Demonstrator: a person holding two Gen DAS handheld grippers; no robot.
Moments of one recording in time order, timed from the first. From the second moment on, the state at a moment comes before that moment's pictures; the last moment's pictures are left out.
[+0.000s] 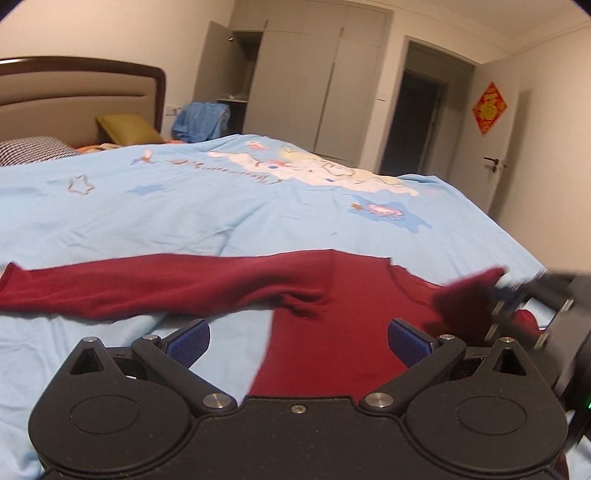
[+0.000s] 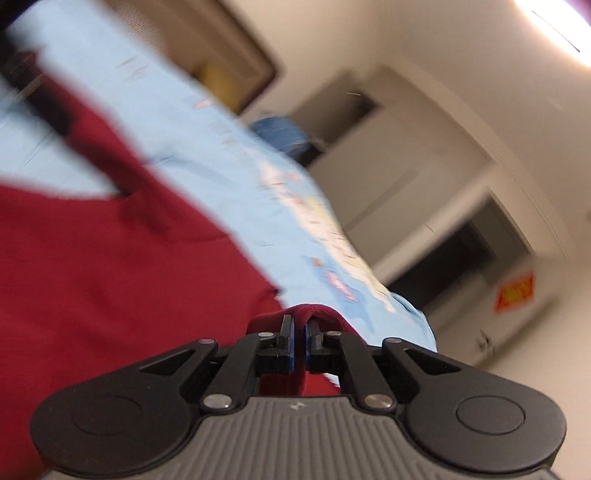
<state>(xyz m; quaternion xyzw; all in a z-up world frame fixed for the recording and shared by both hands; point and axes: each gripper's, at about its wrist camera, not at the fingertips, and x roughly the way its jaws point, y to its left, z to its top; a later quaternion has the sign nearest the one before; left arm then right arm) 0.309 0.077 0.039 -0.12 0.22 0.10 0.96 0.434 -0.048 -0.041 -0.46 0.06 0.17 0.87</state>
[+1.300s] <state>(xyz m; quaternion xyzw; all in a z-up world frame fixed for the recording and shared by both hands) 0.409 0.033 -0.057 -0.06 0.29 0.08 0.95 0.531 -0.335 -0.069 0.22 0.28 0.04 0.94</state>
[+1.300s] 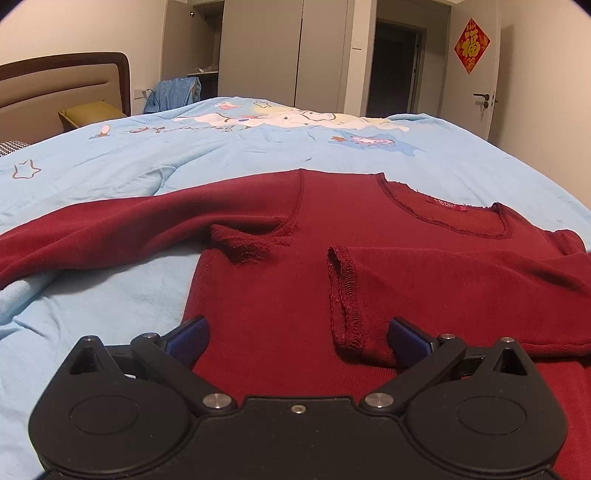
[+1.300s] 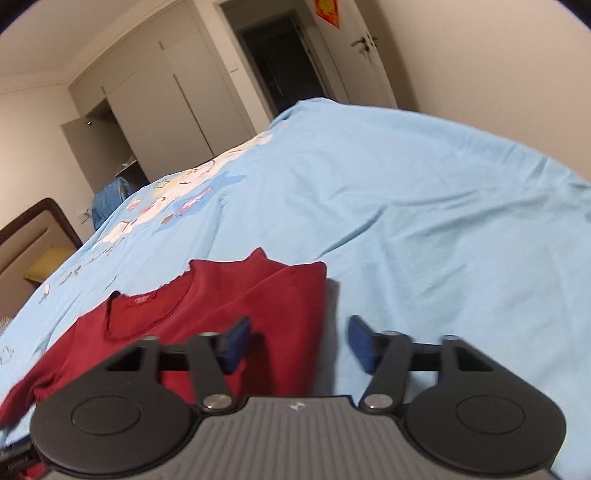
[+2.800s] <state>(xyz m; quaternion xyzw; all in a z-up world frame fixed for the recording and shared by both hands) 0.406 0.033 -0.058 -0.06 0.28 0.08 0.96 0.424 -0.288 -0.084 0.01 0.21 -0.11 0.97</state>
